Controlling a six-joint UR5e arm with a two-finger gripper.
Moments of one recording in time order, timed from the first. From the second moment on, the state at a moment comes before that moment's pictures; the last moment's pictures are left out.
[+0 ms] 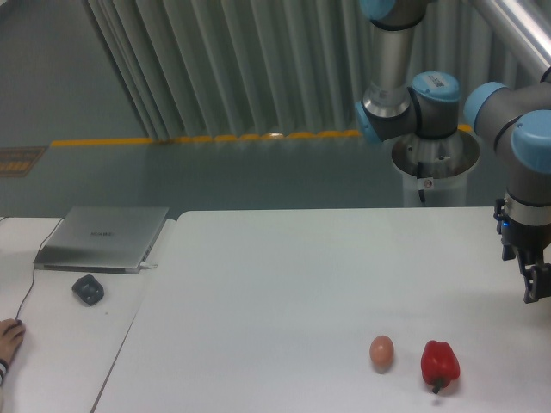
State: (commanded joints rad) arm 2.51 -1.90 -1.46 -1.35 1.57 1.71
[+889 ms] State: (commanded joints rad) arm 2.51 -1.90 -1.50 -1.27 1.58 1.69
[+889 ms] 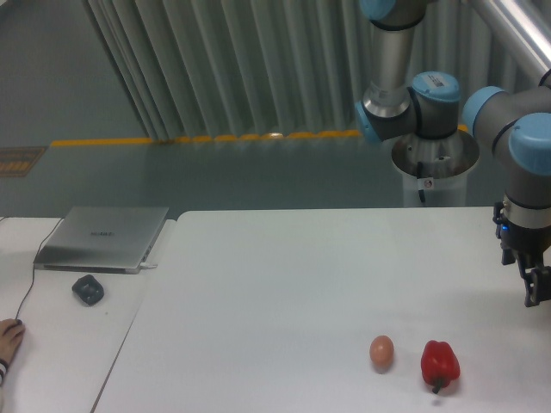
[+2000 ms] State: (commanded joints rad) arm 2.63 -1.90 -1.47 -1.20 1.76 2.17
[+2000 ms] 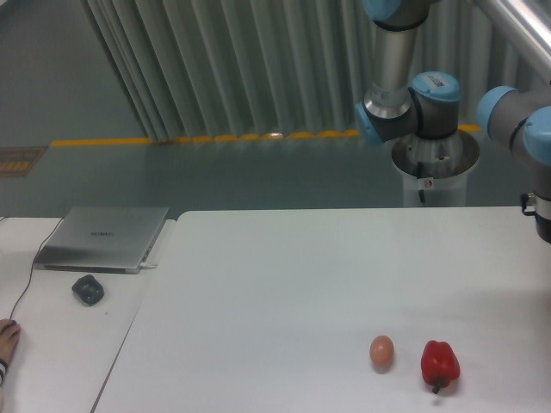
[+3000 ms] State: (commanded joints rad) arm 2.84 -1.92 -1.52 -1.20 1.72 2.20
